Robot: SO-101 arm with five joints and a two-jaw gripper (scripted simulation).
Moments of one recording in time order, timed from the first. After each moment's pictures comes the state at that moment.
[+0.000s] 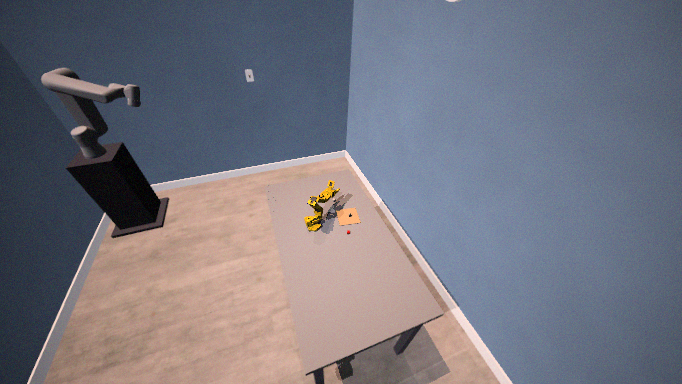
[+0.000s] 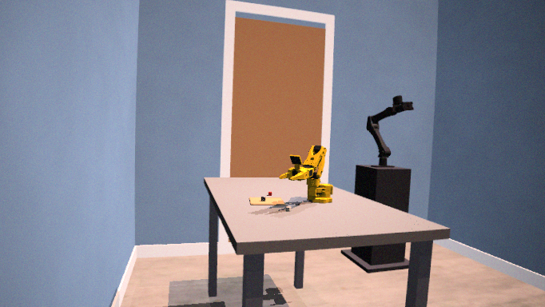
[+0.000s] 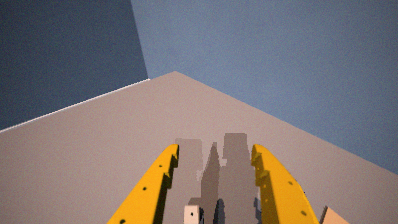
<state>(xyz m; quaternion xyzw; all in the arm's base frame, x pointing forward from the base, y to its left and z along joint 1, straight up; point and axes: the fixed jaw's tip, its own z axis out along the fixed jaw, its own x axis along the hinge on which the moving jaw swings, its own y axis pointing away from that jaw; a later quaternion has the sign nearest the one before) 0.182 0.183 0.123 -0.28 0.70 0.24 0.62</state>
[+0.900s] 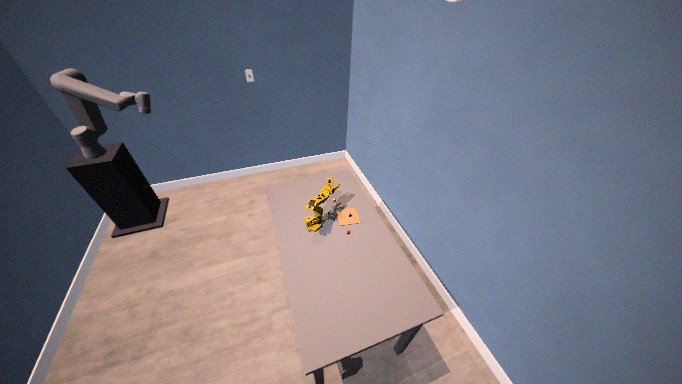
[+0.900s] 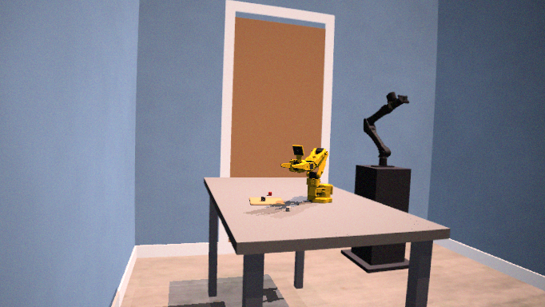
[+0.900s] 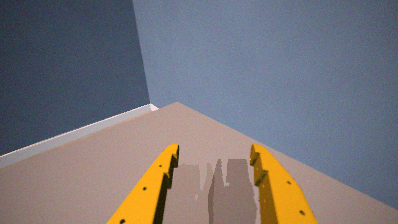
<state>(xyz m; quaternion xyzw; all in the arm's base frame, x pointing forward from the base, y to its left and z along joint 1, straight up) 0.178 0.179 0.169 -0.25 0.64 0.27 0.67</state>
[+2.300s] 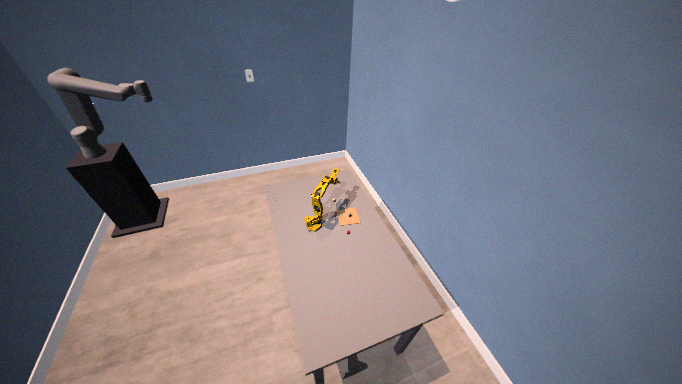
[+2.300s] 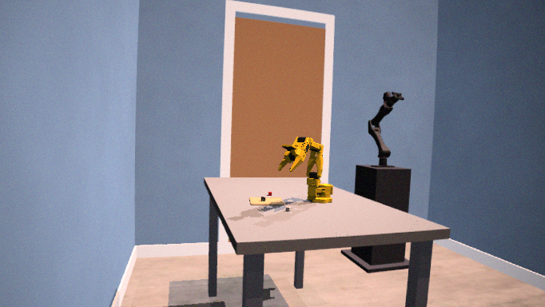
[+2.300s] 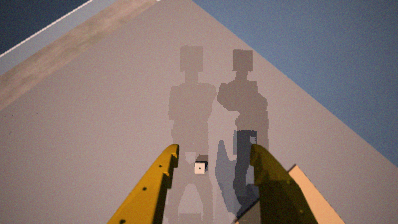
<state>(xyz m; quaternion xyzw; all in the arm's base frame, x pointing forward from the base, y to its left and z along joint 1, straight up) 0.195 0.208 0.157 -0.34 0.85 0.16 0.37</state>
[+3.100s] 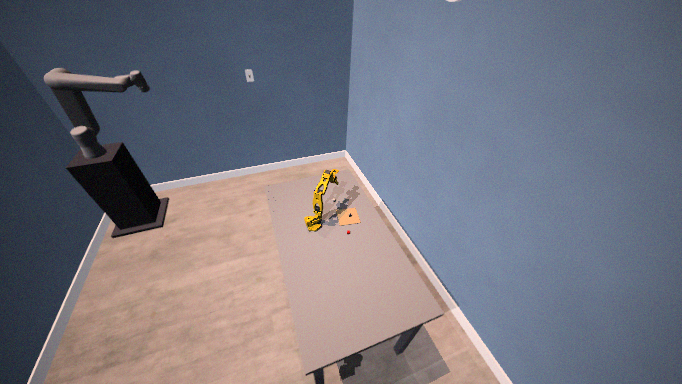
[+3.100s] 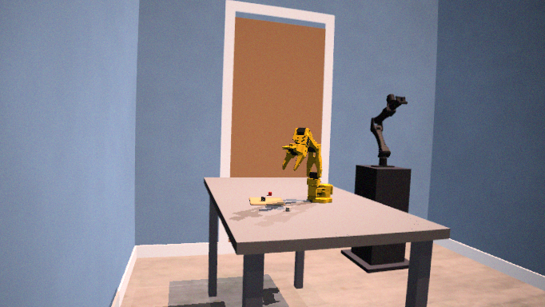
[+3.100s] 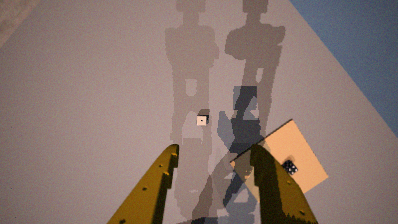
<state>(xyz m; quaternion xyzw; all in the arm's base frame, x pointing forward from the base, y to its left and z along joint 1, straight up) 0.173 0.190 0.159 -0.36 0.90 0.10 0.22</state>
